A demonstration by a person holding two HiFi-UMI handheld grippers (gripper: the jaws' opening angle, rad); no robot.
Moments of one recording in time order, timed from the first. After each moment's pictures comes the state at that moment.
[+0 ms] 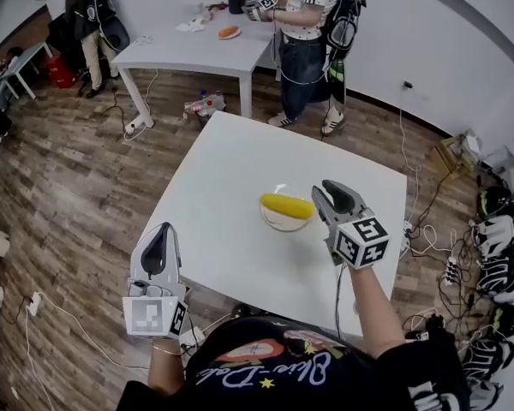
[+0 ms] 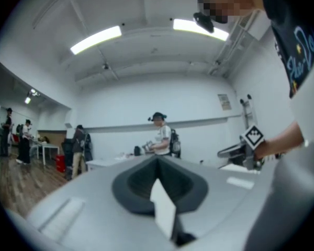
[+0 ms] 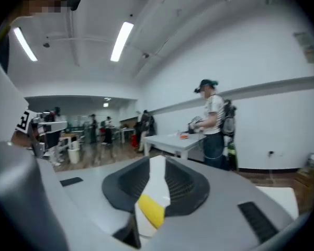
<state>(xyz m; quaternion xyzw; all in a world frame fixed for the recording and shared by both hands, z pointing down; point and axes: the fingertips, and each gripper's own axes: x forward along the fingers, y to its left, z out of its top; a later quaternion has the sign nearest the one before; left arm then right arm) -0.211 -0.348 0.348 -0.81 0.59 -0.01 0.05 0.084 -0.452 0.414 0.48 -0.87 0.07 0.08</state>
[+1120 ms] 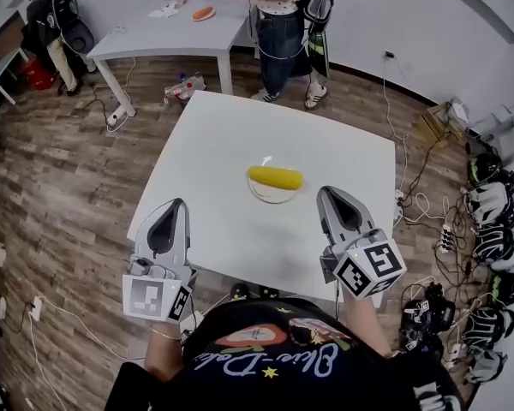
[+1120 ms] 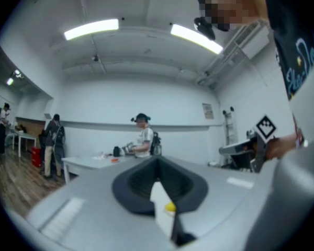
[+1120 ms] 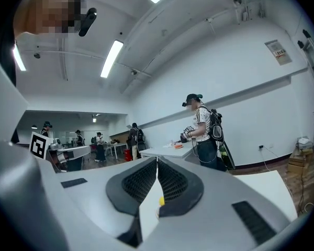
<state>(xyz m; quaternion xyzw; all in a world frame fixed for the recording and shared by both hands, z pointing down) -0.135 -0.361 0.336 -0.87 0.50 0.01 0.03 0.109 -0.363 0.358 0.54 -0.84 0.09 -0.01</state>
